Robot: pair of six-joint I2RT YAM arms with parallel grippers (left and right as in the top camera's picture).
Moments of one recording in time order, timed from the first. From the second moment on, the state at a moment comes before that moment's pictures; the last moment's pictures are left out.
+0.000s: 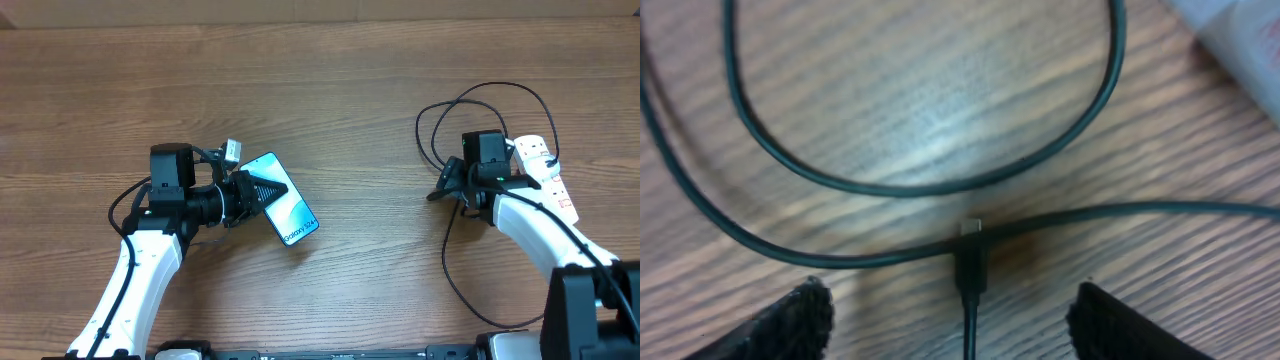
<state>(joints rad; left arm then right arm) -0.02 1.31 0.73 -0.35 0.95 -0.61 0.08 1.58 0.81 -0.39 0.21 0.51</state>
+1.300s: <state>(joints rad) -0.02 1.31 0.73 -0.35 0.91 -0.68 0.15 1.70 0.81 -0.42 -0.41 0.16</state>
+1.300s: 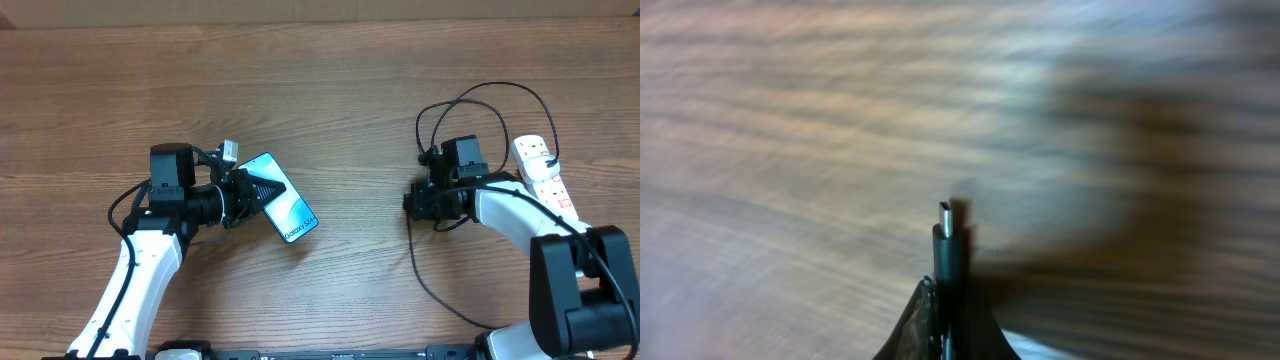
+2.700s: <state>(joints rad) 0.07 1.78 0.80 0.68 1.38 -1.11 0.31 1.44 0.85 -0.57 -0.98 0.23</state>
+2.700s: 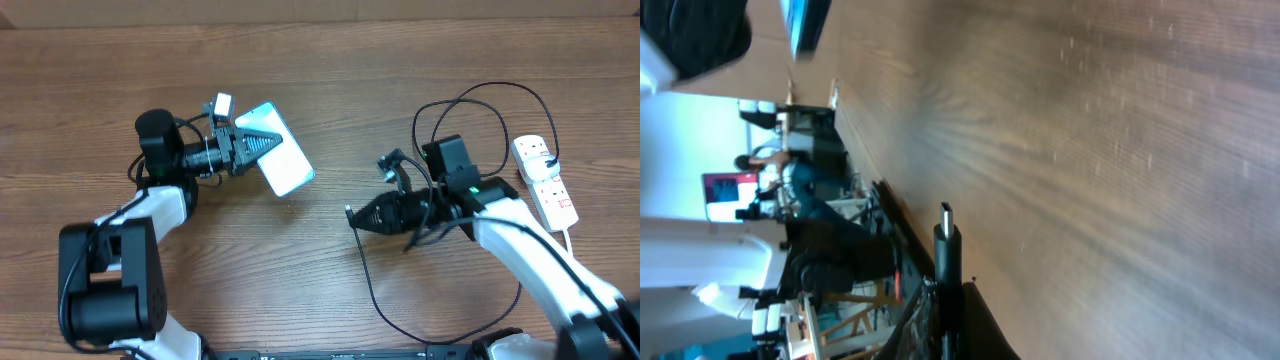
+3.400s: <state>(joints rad) 0.01 1.83 0.89 0.84 1.54 -1.26 0.48 1.34 0.85 -0.25 -1.01 0.41</state>
